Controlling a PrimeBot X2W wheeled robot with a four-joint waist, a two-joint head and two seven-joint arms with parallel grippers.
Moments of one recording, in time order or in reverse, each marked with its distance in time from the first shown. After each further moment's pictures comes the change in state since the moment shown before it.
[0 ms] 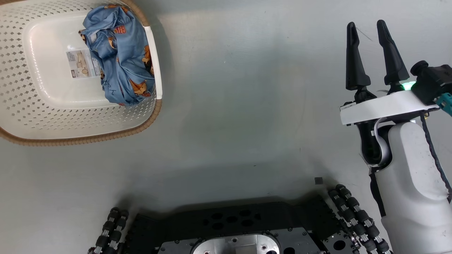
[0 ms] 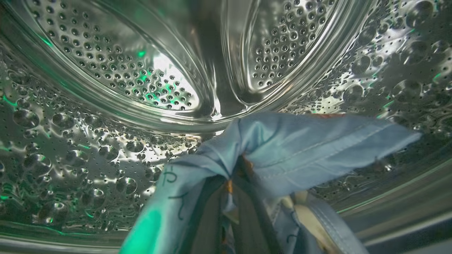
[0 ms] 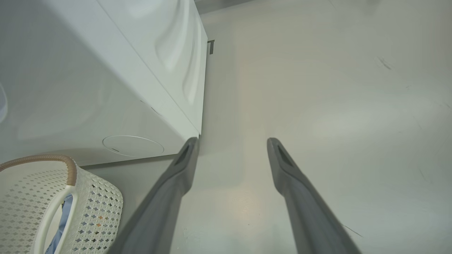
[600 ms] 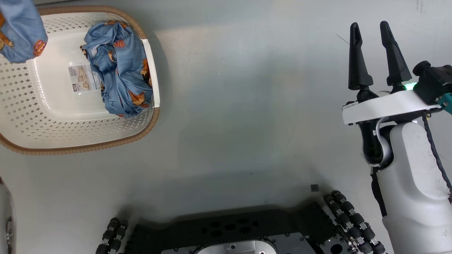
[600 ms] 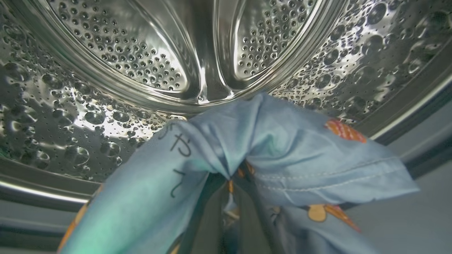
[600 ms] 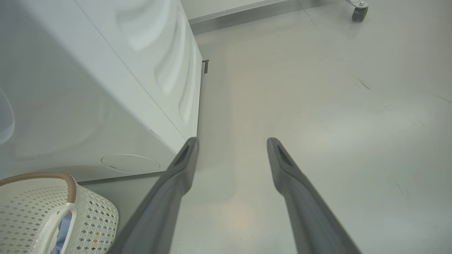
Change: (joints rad) left arm 0.270 -0.019 0.054 -0.100 -0.072 -0.024 -0.129; right arm -0.003 0.000 -0.010 0.011 0.001 0.000 0.000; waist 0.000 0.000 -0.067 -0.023
